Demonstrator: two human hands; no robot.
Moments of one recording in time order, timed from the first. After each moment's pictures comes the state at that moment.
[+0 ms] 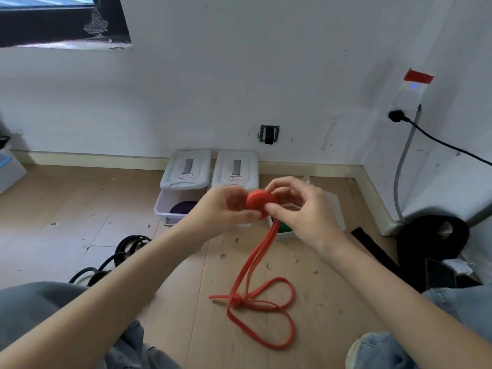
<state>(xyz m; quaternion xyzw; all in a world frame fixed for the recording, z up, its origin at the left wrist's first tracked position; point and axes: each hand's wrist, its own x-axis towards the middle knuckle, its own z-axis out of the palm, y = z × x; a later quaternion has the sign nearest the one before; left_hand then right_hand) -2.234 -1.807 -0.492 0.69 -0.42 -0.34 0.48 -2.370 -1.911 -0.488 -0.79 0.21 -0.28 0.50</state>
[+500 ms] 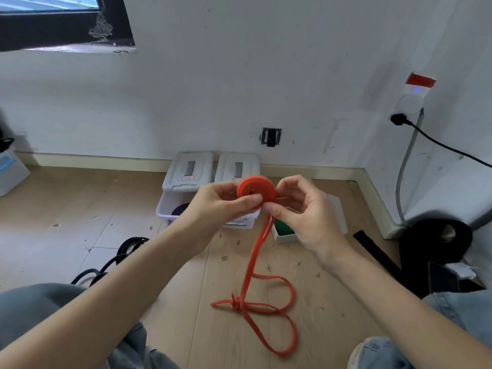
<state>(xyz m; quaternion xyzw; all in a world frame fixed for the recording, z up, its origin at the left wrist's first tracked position) -2.234 -1.803 -0.483 0.62 -0.32 -0.40 0.59 -2.369 -1.905 -0.487 -0.74 0.20 -0.32 0.55</state>
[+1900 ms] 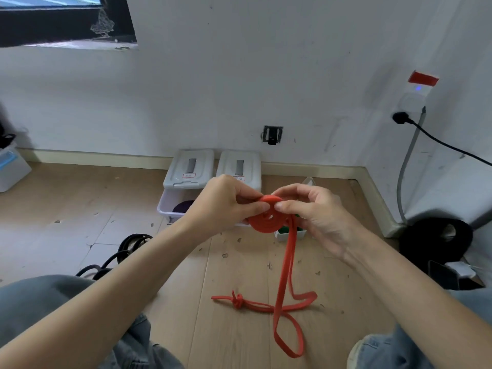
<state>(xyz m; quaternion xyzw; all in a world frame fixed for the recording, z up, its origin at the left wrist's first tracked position) -2.233 -1.808 -0.476 0.72 -0.52 -0.21 0.42 -2.378 -1.915 -0.474 -0.67 0.27 -0.18 0.66</state>
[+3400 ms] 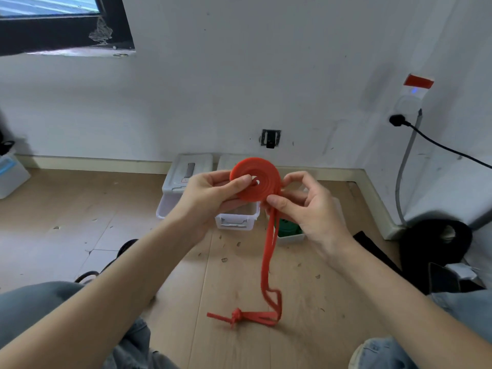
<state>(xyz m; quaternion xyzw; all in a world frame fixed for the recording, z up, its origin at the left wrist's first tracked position) -2.228 -1.810 -0.471 0.55 -0.27 -0.40 0.68 -2.369 -1.910 -0.479 -0.66 0.22 -0.28 0.66</state>
